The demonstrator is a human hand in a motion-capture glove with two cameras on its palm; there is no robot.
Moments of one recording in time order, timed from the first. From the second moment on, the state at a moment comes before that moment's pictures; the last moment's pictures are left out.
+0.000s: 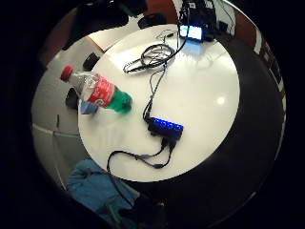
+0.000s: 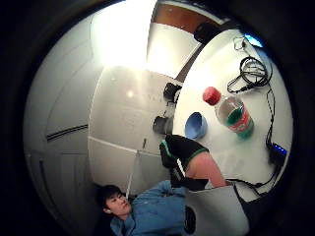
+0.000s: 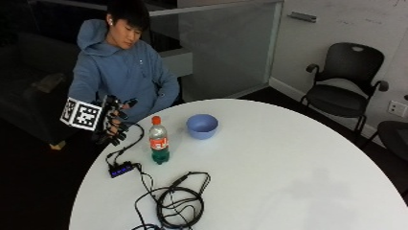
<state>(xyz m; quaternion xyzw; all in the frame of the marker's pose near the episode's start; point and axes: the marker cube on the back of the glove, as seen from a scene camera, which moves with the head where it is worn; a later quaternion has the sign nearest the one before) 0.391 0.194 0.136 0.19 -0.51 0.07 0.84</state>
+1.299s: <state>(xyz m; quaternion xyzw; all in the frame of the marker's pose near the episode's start) 0.217 0.062 0.103 0.08 -0.37 -0.01 0.92</state>
